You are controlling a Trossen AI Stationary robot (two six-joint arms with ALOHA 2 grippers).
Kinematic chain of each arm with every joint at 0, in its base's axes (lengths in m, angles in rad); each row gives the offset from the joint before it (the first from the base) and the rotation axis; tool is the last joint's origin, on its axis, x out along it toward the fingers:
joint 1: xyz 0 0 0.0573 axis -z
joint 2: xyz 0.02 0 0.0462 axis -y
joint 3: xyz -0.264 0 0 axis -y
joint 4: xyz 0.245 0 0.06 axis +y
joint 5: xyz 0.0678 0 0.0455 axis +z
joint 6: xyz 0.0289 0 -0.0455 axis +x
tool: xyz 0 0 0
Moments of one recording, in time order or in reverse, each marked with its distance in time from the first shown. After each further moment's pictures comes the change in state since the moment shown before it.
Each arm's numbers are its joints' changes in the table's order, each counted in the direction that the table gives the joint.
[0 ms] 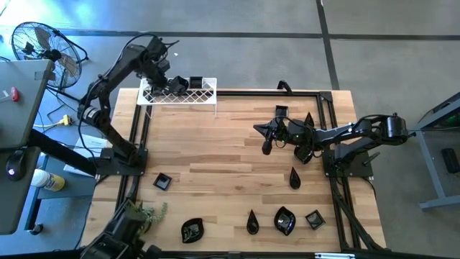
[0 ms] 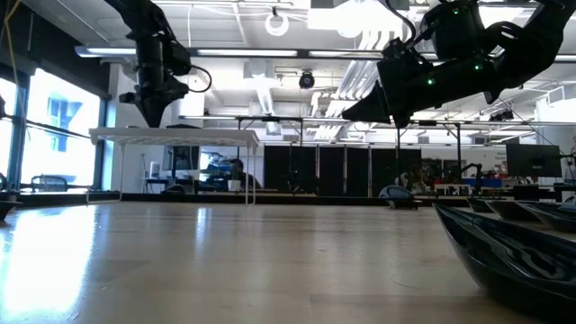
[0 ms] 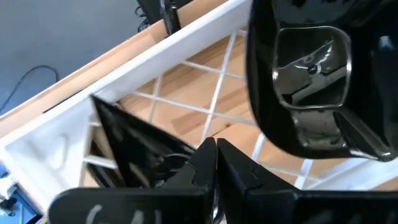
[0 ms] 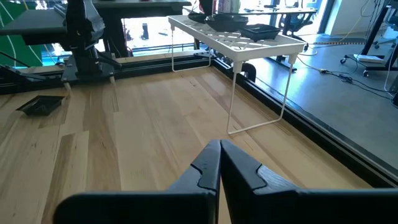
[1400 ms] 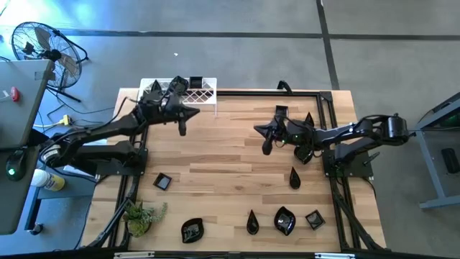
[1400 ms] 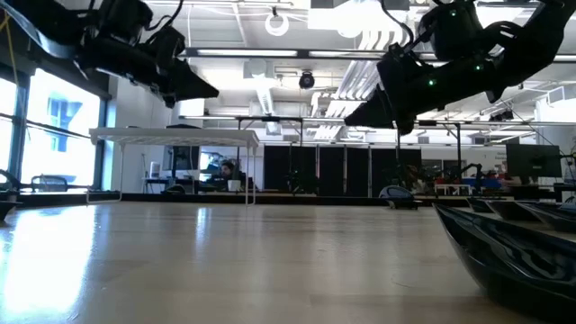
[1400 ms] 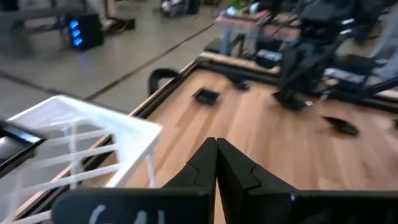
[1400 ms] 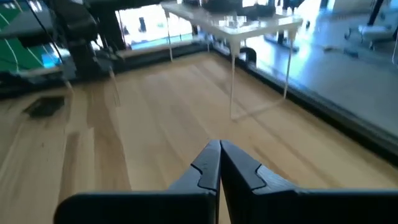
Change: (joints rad) left arm 0.530 0.650 -1.047 -1.568 -0.291 -0.089; right arm 0.000 0.019 0.007 0.086 0.000 0.109
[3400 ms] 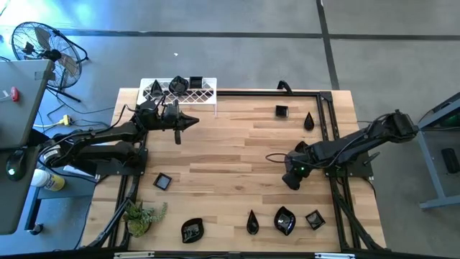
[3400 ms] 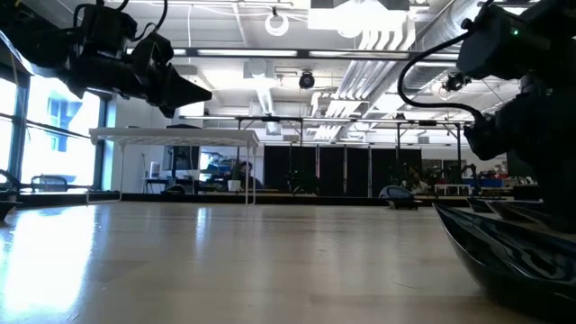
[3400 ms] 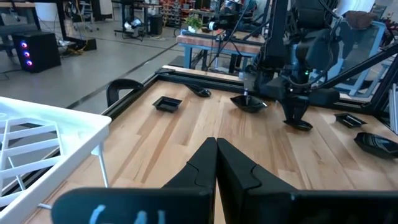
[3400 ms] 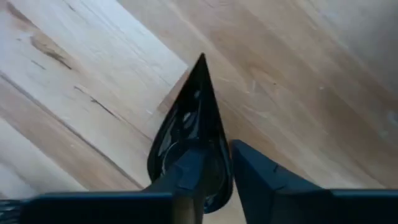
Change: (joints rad) left arm 0.000 -0.001 -0.165 -0.256 -0.157 -0.026; right arm -0.393 0.106 0.050 1.206 0.355 0.971
